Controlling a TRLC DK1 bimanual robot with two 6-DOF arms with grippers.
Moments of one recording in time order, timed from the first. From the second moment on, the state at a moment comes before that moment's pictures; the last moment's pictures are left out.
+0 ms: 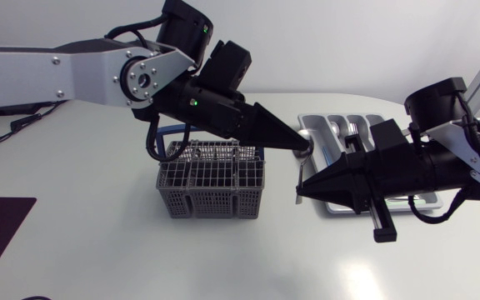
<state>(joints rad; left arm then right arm) -0.59 1.74 1.39 -0.36 1.22 0.07 0.17 1.24 0.78 -0.53 -1.05 -0.93</state>
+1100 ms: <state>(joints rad) -0.60 1.88 1.70 -0.83 0.69 -0.07 0.39 0.91 0.30 0.40 0.06 -1.02</state>
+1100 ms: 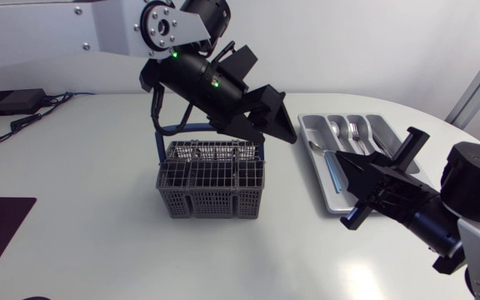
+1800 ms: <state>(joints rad) -0.58 1.94 1.79 -0.74 0.61 -0.24 0.56 1.35 0.39 0.71 0.41 -1.06</state>
